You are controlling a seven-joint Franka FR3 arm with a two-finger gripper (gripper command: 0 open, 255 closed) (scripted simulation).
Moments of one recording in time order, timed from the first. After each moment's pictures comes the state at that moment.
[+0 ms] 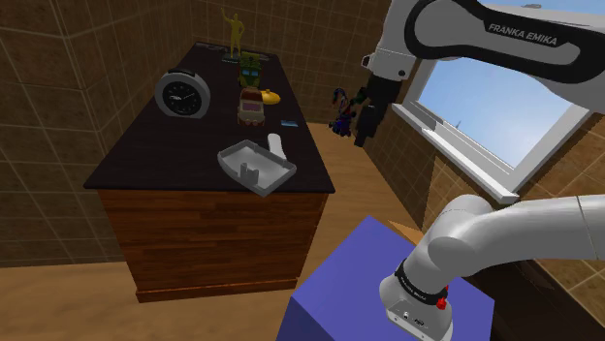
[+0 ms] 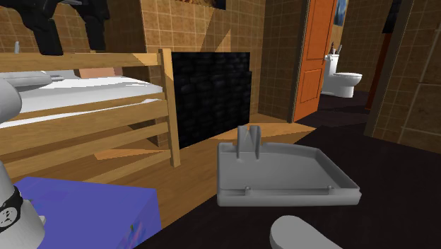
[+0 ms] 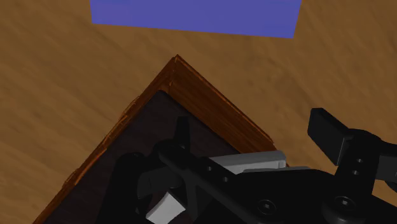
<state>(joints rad) -0.02 -0.76 0.02 -2.34 0.08 1.53 -0.15</state>
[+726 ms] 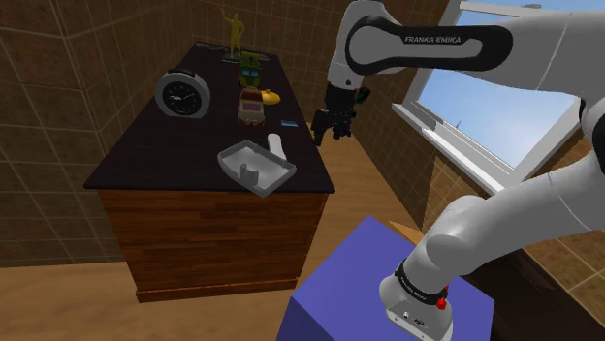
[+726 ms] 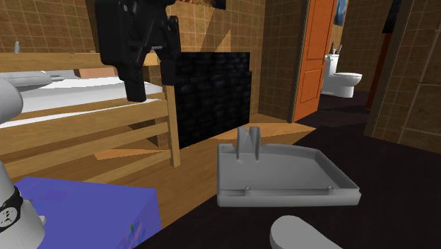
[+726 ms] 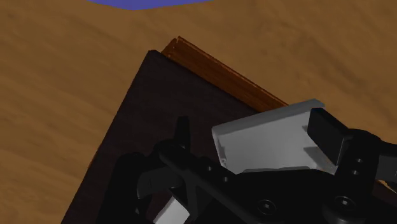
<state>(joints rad) -0.07 -0.47 0.08 -2.28 0.10 1.77 0.03</state>
